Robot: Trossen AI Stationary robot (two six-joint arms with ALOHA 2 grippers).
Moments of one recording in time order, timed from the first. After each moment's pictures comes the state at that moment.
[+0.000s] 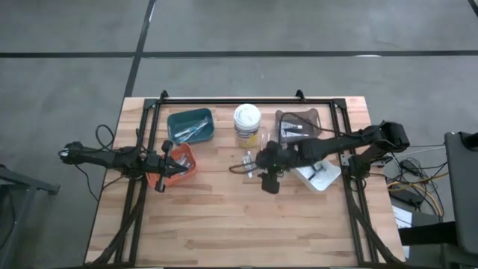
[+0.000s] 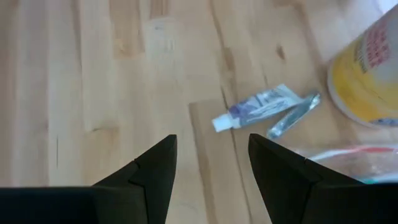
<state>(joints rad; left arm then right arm) -0.20 0.06 0.01 0.03 -0.09 0.05 0.11 1.58 1.16 -0.53 0.09 0.31</state>
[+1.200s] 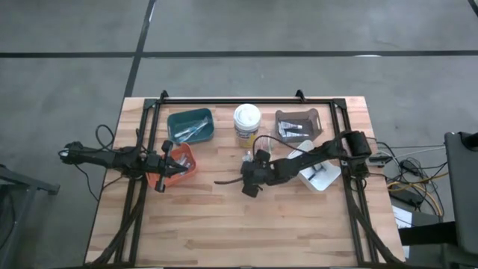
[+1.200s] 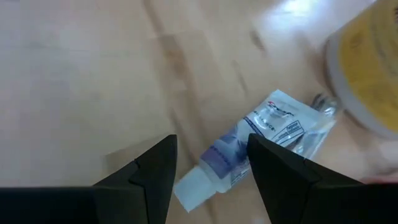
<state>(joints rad) -0.20 0.06 0.01 0.03 -0.09 0.05 0.15 1.99 1.16 -0.22 0.46 0.39</state>
